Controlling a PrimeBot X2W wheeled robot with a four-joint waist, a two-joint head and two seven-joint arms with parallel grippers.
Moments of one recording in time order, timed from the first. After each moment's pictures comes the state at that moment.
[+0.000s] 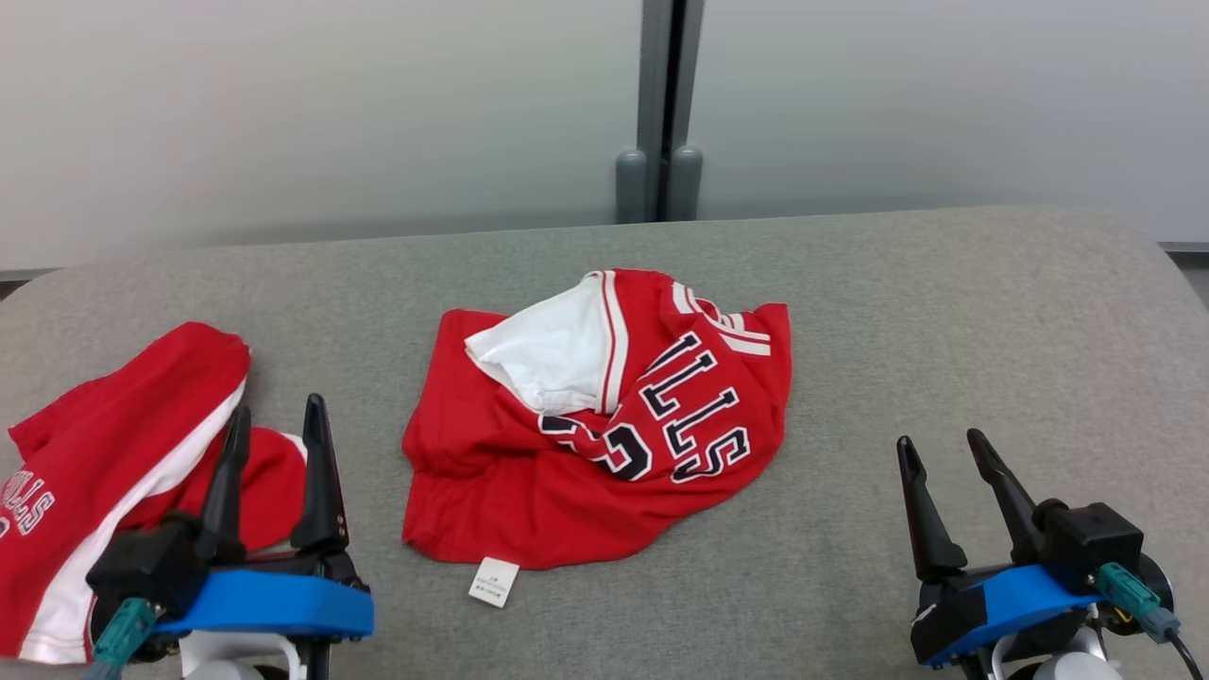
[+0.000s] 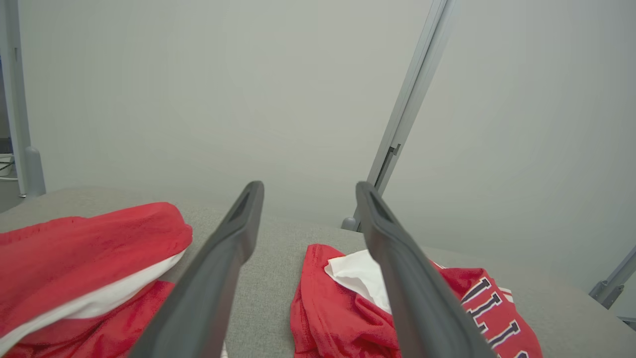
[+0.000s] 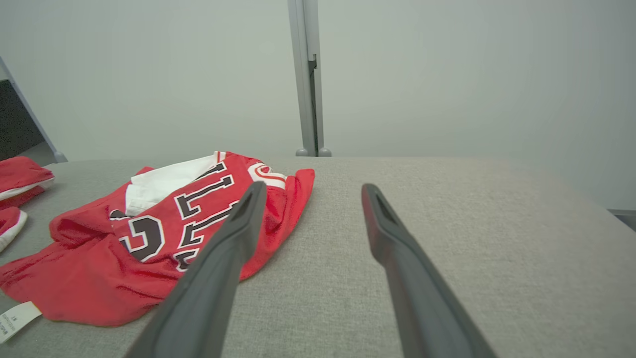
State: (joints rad) left arm -0.09 0.24 -0.21 0.09 -0.56 0.06 -0.23; right arm -0.08 -0.05 0.00 0.22 0.12 0.13 -0.18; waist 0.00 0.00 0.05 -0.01
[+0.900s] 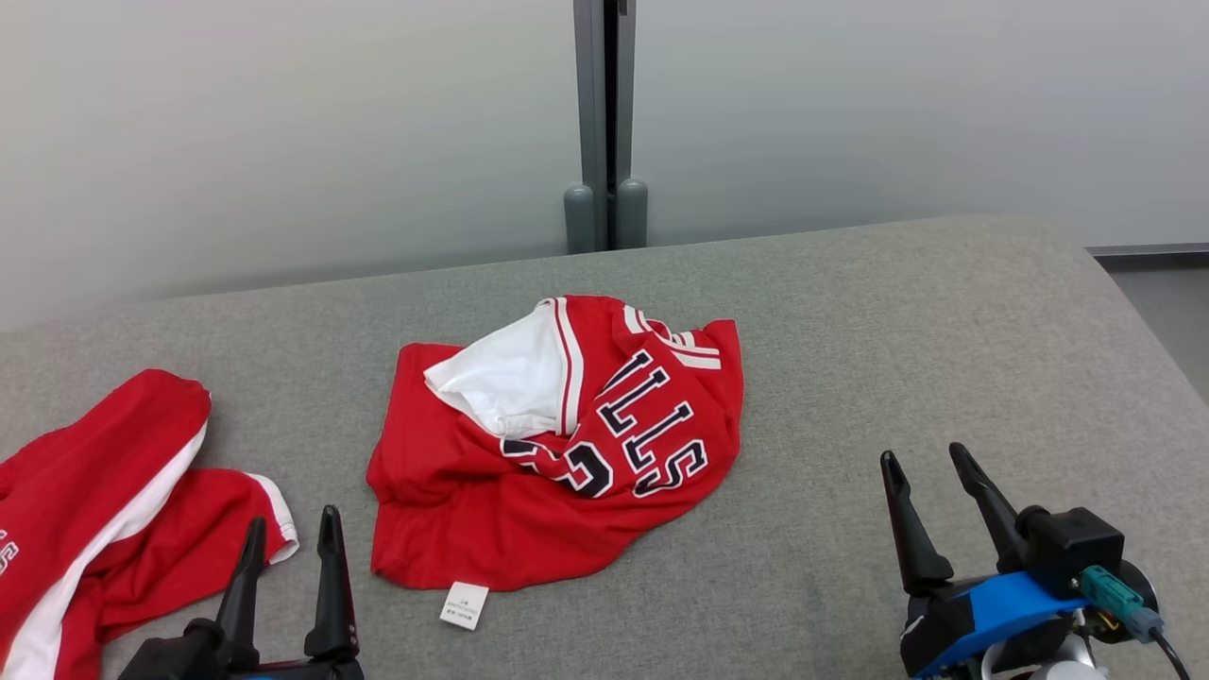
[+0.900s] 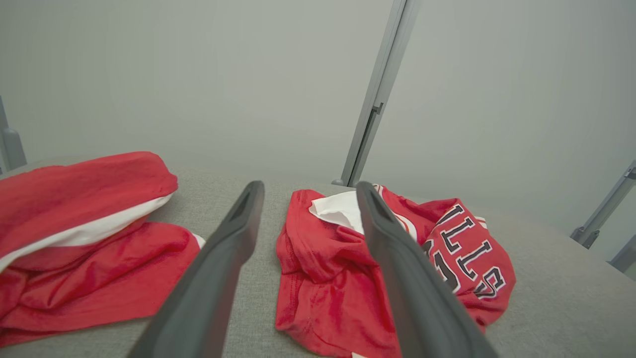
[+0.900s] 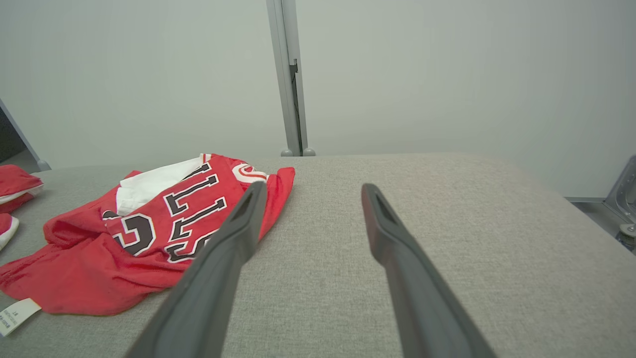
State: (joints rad) left arm 0.12 0.13 -0.08 0.10 -0.38 -0.06 -0.26; right arm -0.06 -0.05 0.02 0.20 0.13 0.13 -0.13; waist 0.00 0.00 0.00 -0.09
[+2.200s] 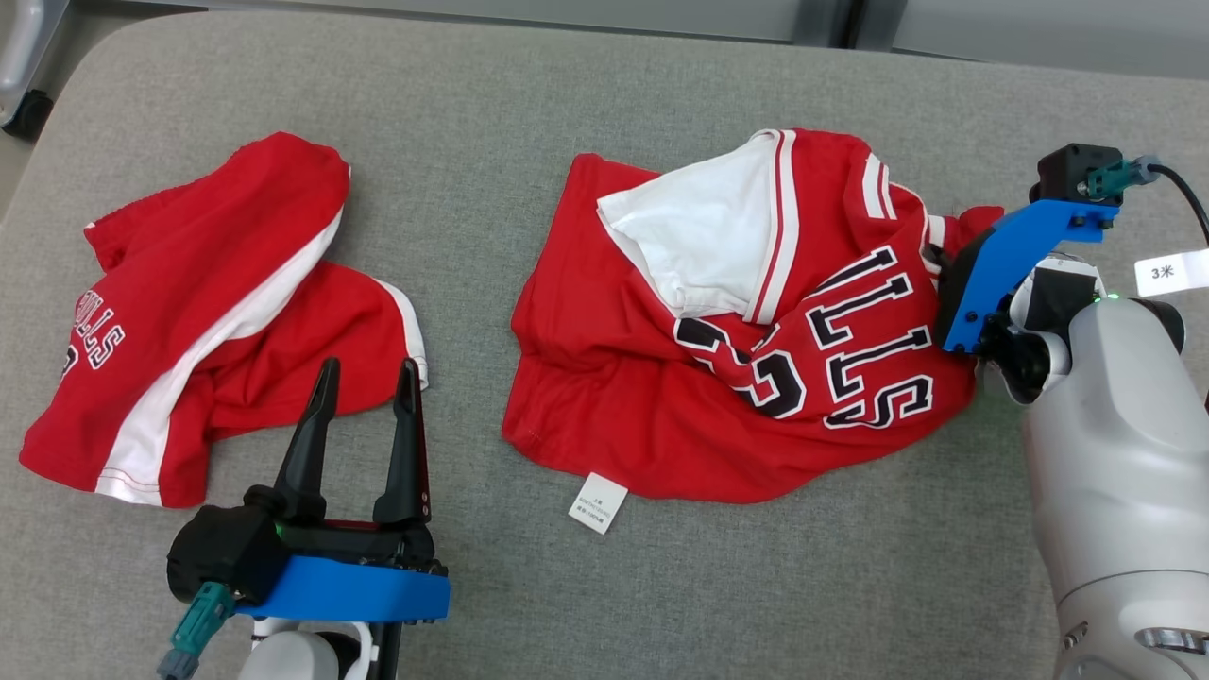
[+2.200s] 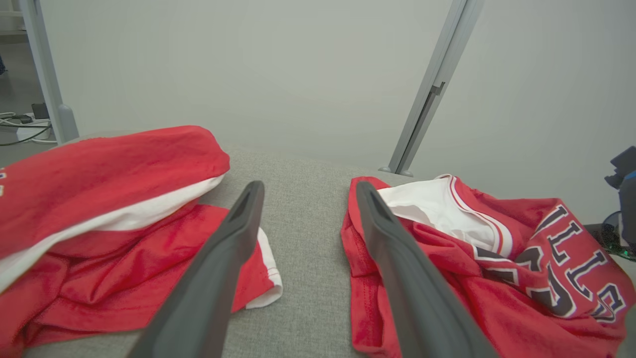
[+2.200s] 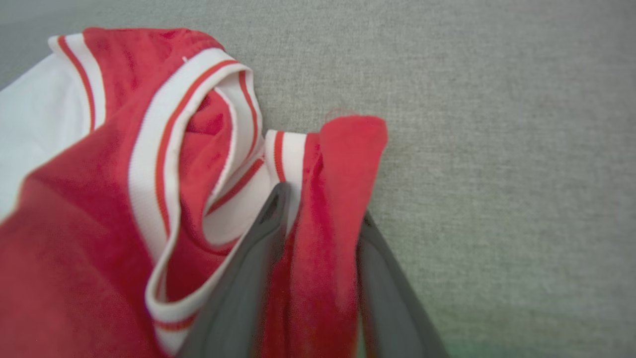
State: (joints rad) left arm -0.10 0.06 -0.15 0.07 -0.31 -0.12 -0.26; right arm -0.90 -0.05 -0.33 0.94 -0.04 0.13 0.43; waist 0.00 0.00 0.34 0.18
